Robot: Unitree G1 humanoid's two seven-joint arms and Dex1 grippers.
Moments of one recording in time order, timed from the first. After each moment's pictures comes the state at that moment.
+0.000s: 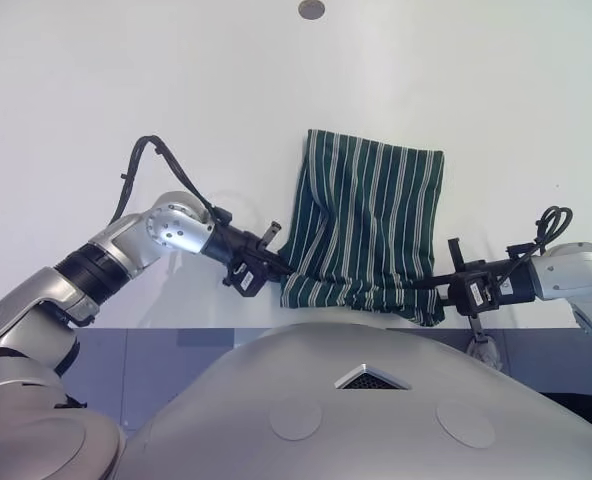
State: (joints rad) left arm -0.26 0.88 -0.92 0.05 -0.17 -0.63 -1.17; right arm 0.39 -1.11 0.27 -0.43 0.36 -0.16 1.22
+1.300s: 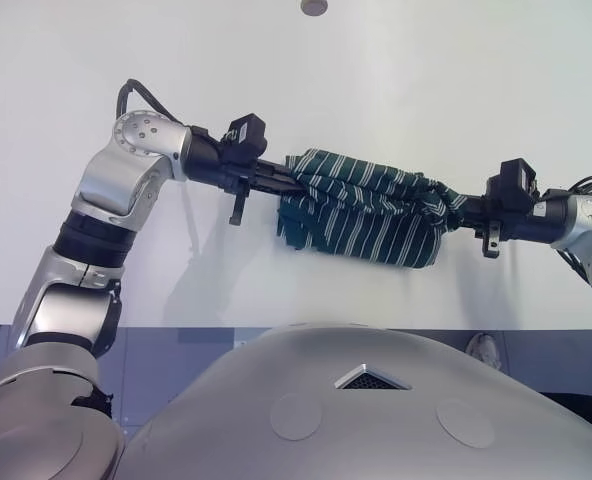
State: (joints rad) left arm -0.35 0.63 -0.37 0.00 -0.50 0.34 -1.31; right arm 0.17 -0.87 0.01 -0.25 0.62 0.35 1.15
